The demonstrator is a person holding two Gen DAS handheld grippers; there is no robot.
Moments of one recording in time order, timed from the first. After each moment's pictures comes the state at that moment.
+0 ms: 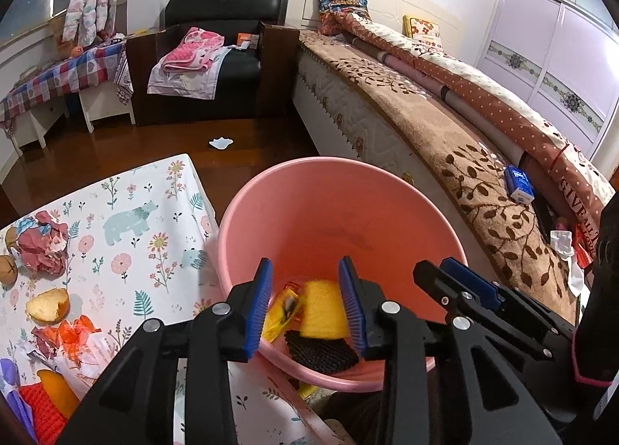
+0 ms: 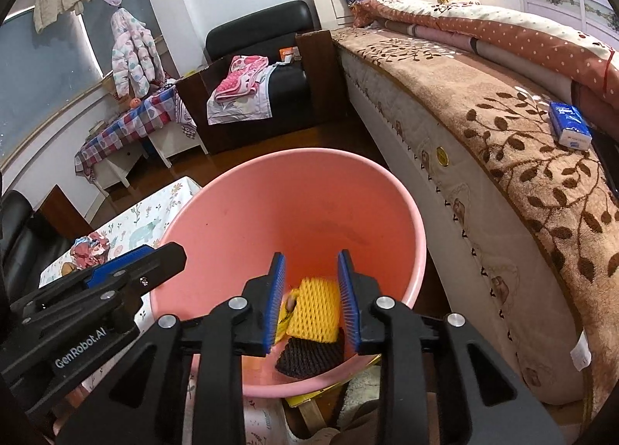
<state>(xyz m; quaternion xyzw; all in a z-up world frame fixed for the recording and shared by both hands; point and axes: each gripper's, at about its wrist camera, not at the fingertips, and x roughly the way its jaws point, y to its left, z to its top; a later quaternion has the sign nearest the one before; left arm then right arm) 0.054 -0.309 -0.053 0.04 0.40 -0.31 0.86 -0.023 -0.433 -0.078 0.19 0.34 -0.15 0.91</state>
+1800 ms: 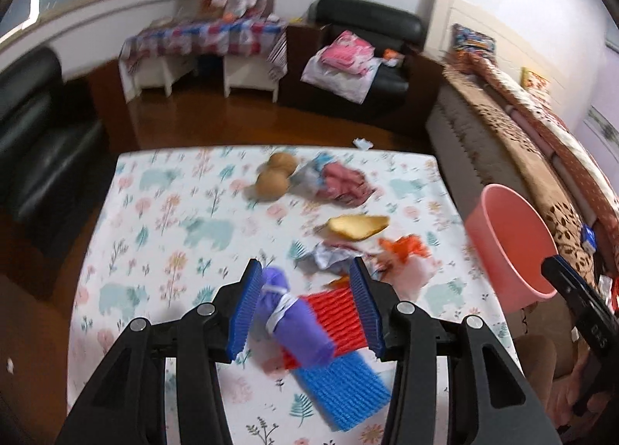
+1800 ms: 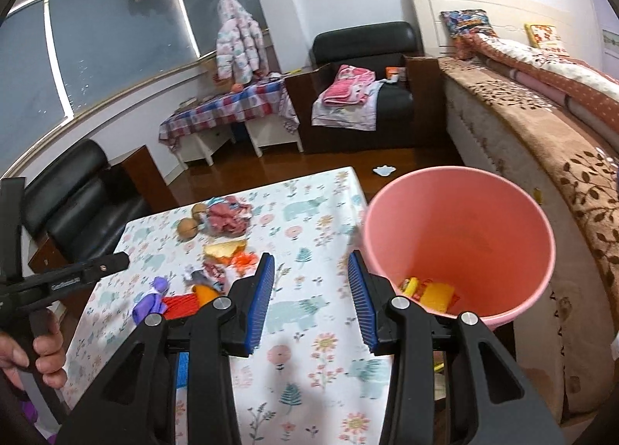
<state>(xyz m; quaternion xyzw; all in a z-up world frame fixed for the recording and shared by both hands) 0.028 -0.016 -0.012 -0.03 0.43 -0.10 0.90 -0.046 -0.287 -0.026 0.13 0.31 0.01 0.94</state>
